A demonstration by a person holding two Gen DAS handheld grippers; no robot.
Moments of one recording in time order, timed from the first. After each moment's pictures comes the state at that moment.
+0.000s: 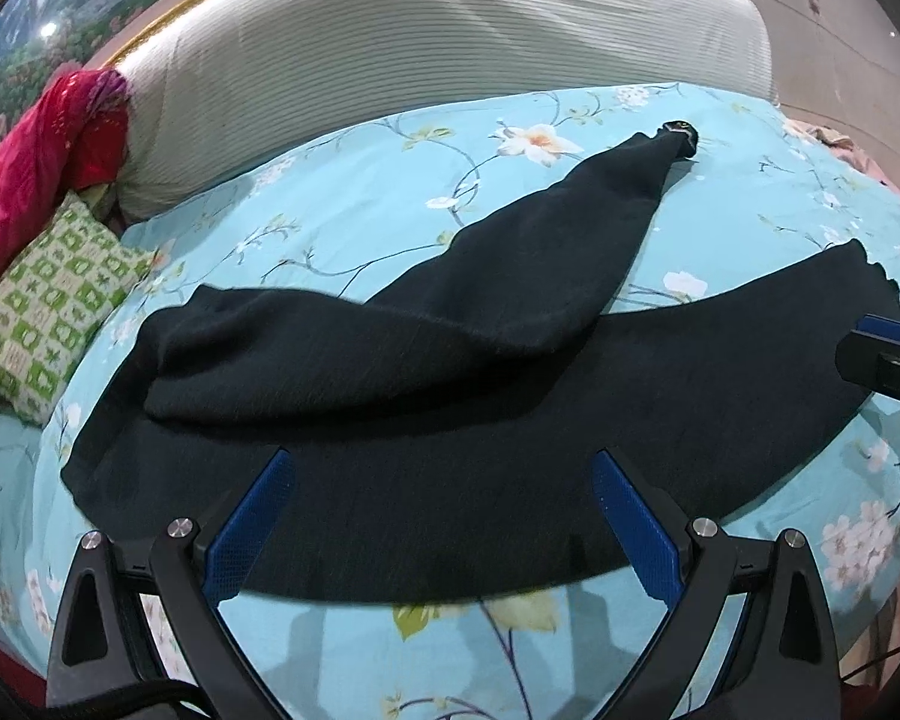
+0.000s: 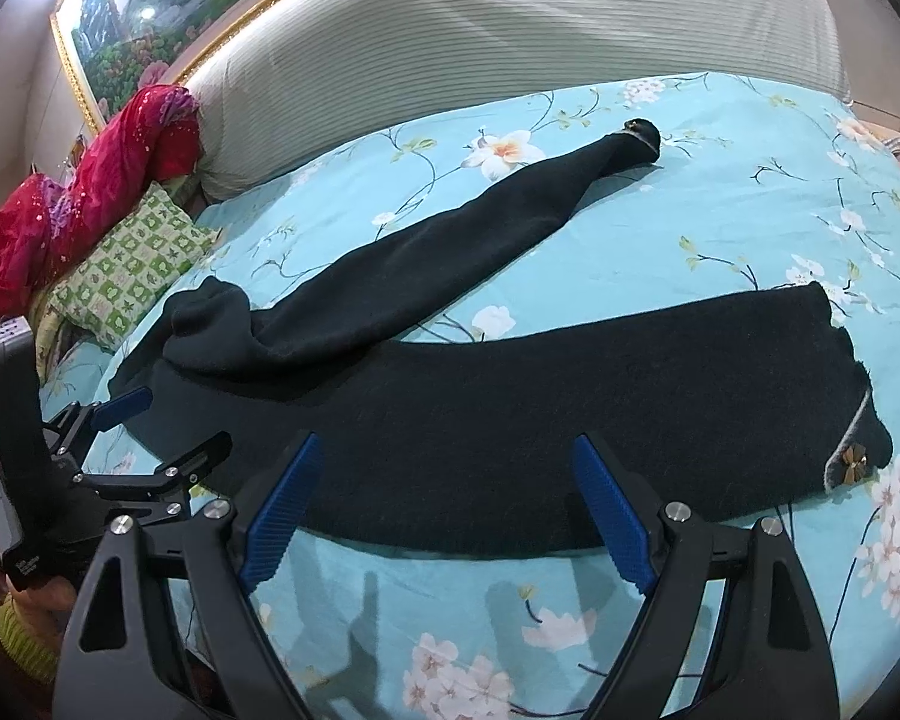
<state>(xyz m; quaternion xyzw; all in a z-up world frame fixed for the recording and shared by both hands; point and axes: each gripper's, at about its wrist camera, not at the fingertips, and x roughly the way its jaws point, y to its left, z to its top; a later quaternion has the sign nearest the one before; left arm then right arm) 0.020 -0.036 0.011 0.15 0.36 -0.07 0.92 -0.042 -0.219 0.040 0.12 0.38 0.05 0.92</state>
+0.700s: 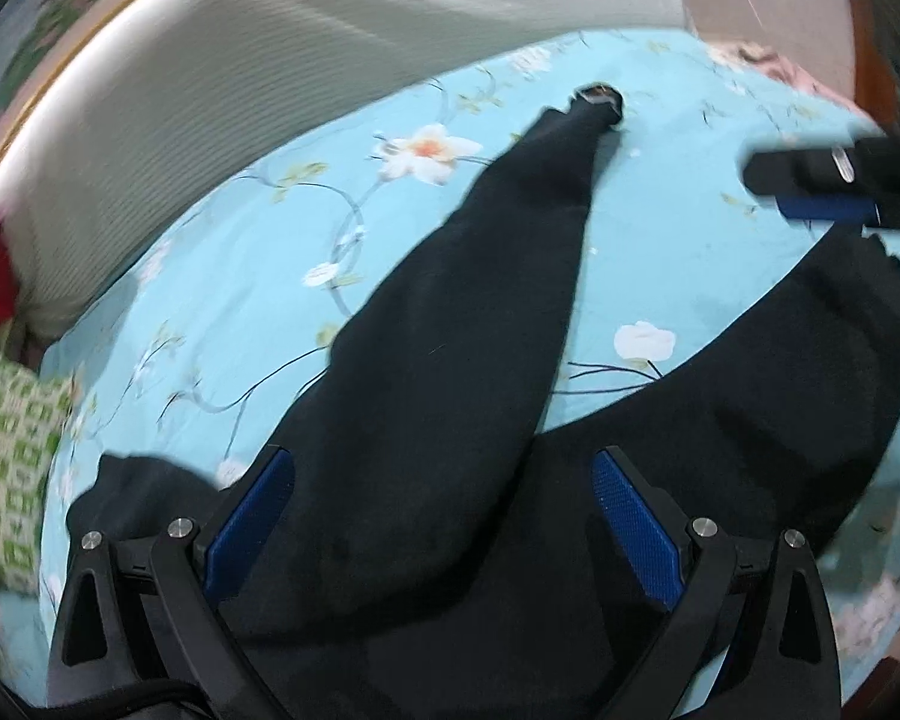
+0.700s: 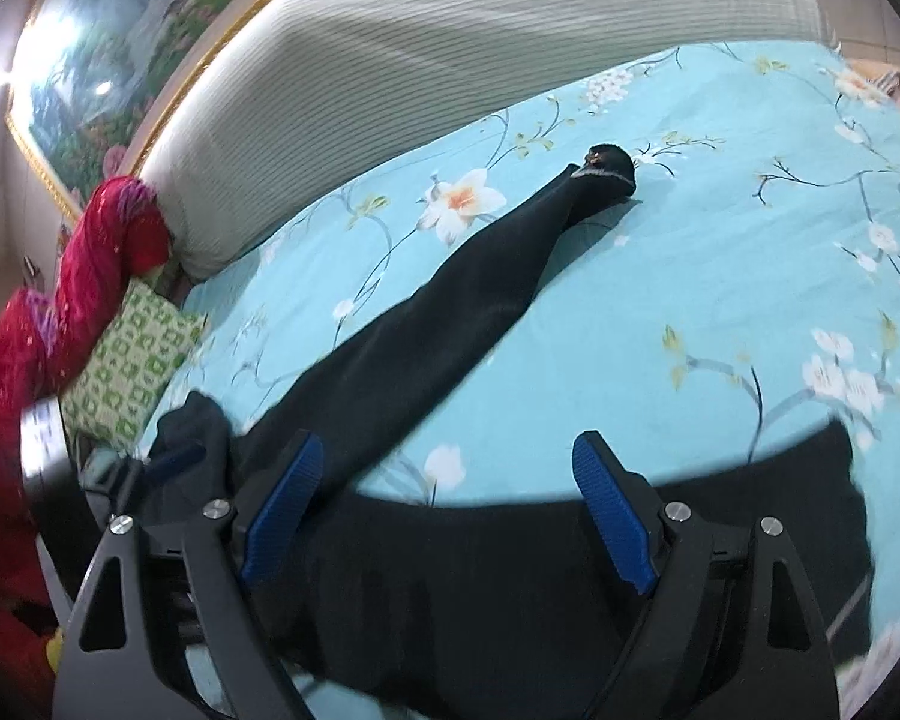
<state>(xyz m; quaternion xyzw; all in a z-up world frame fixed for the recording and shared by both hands) 0.104 -0.116 0.009 0.25 0.38 -0.16 0.88 0.045 -0.290 0.058 0.22 0.38 0.04 0.90</state>
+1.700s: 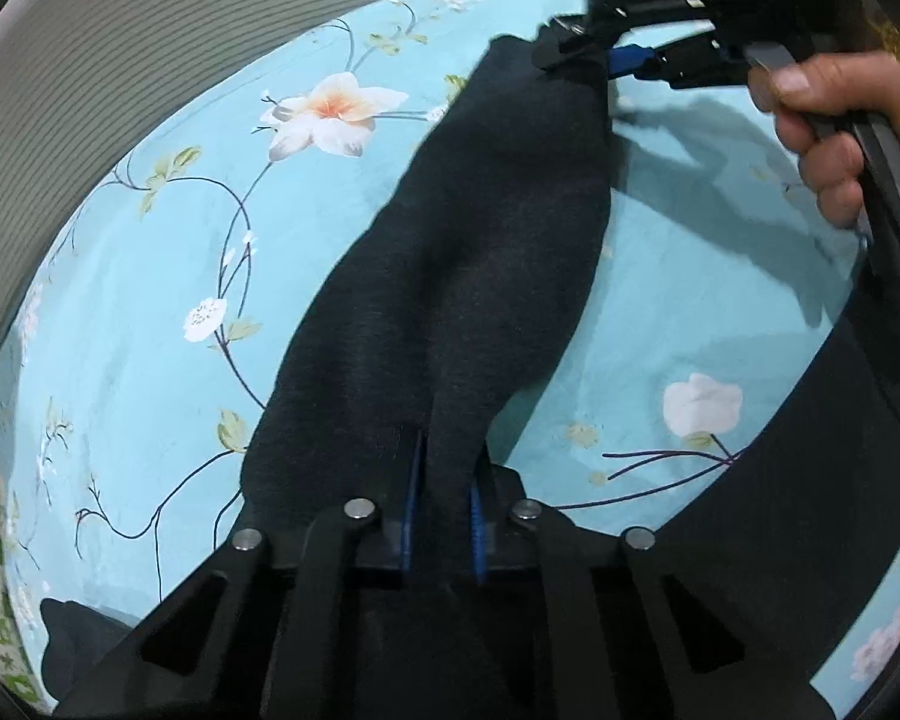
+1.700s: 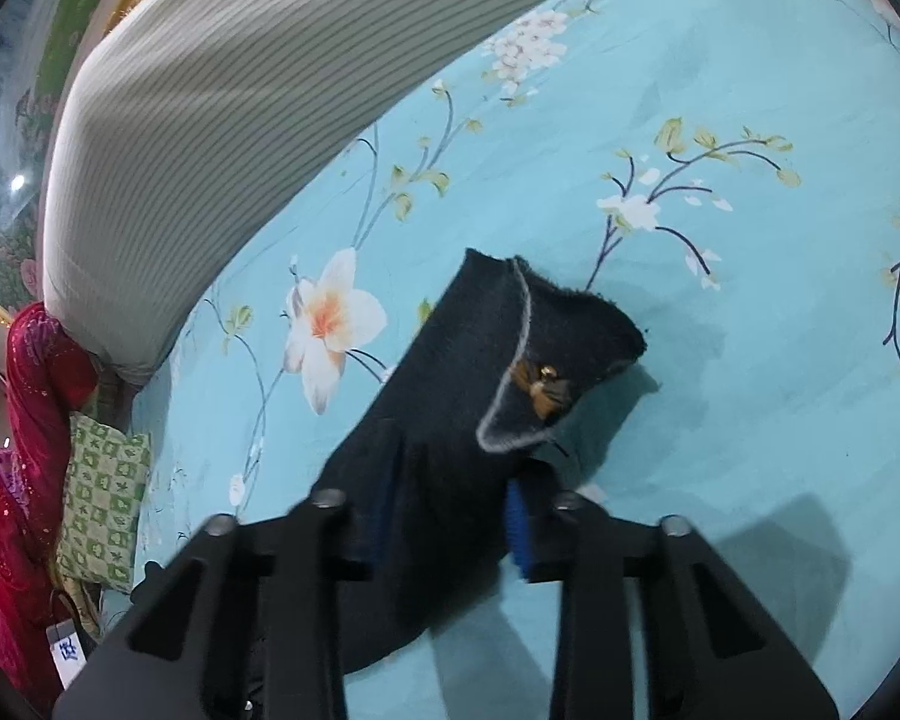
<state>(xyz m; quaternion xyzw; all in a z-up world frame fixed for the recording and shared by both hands) 0.194 -0.135 -0.020 0.27 0.45 -0.26 0.81 0.207 -0.379 0.018 0.31 0.41 0.01 0.86</state>
